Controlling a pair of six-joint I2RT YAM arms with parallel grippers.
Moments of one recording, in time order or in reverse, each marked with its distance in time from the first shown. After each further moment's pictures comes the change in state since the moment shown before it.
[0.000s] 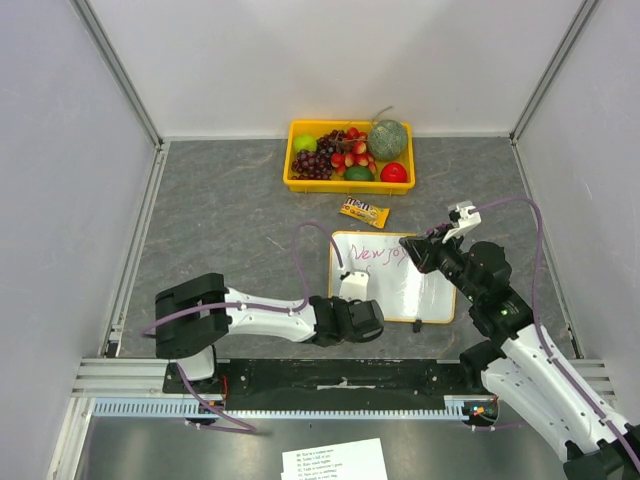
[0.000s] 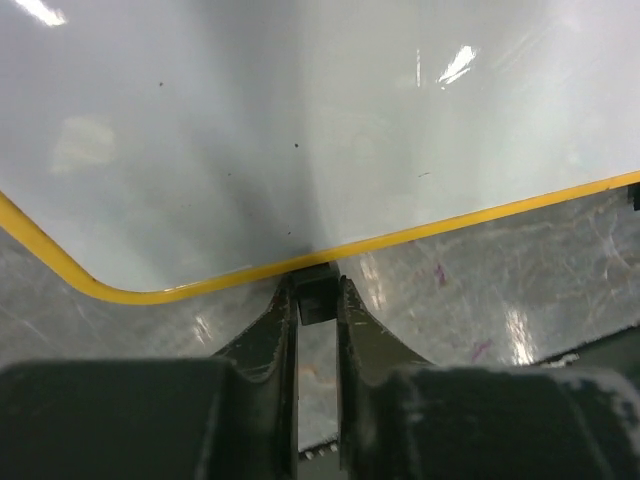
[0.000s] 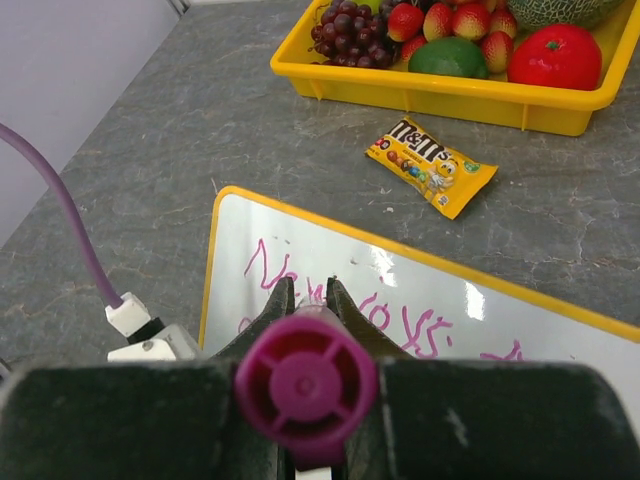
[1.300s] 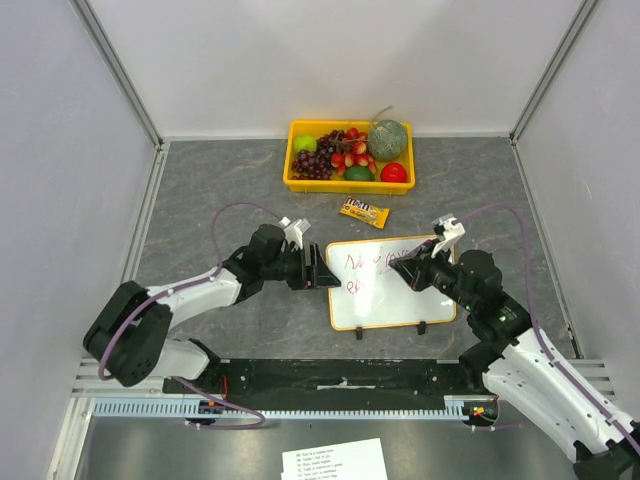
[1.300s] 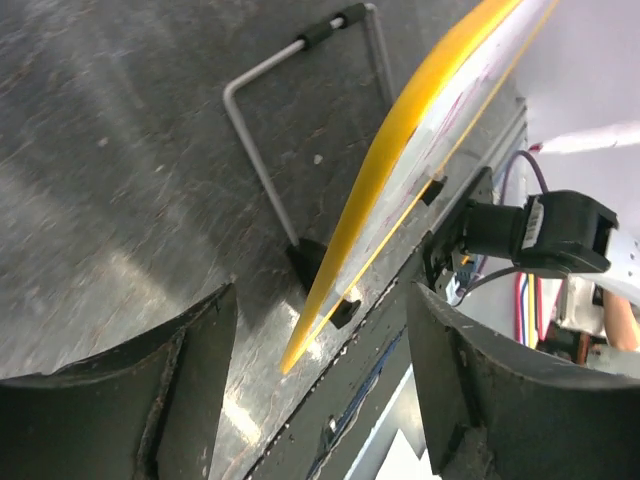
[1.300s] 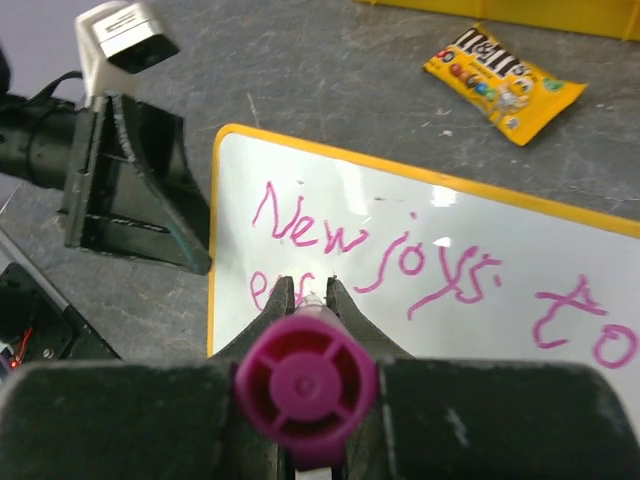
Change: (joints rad) left arm 0.708 -0.401 -0.358 0.403 0.933 0.258; right arm 0.061 -0.055 -0.034 -0.124 -0.073 0.016
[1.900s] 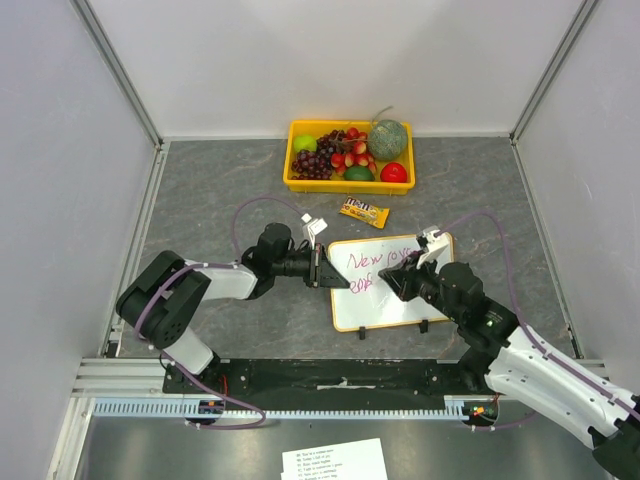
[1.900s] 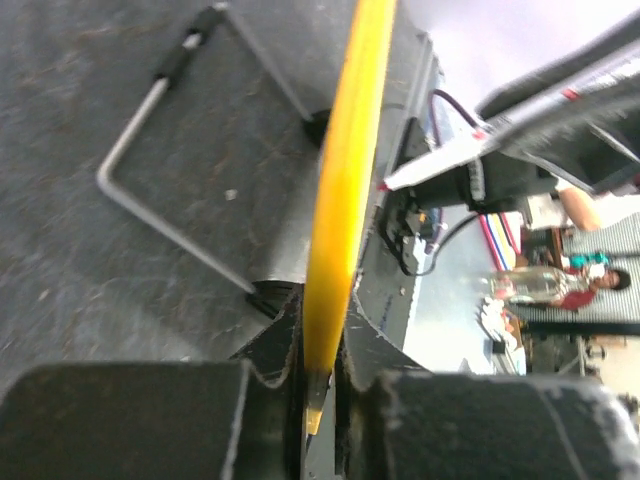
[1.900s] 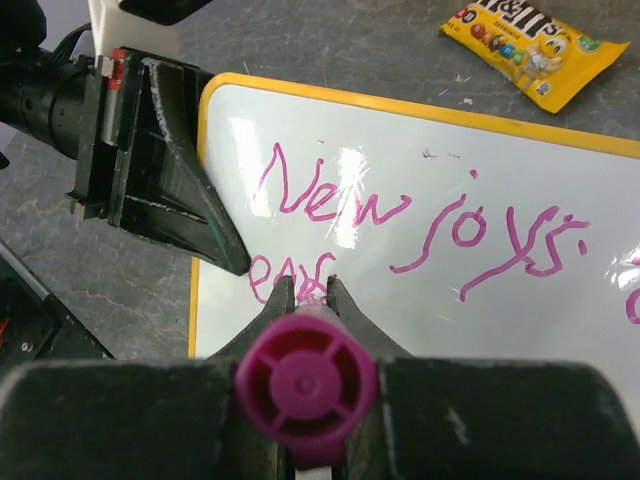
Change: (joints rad) left arm 0.014 0.297 -0.011 0.496 0.296 0.049; right arm 0.241 0.051 -0.082 0.090 0.221 0.046
